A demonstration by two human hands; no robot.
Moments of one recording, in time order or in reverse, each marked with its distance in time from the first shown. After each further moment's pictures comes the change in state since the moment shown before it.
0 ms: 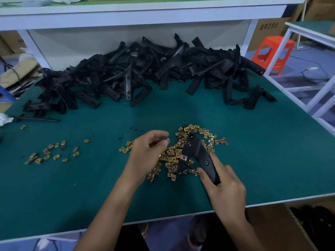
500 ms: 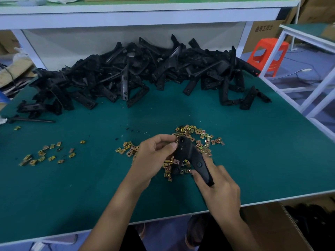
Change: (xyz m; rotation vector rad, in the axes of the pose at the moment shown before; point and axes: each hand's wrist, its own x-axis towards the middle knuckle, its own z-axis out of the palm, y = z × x) left_hand -0.011 0.013 0.020 -0.174 -0.112 -0.084; right_hand -0.002 0.002 0.003 -0.055 0.001 -0.077
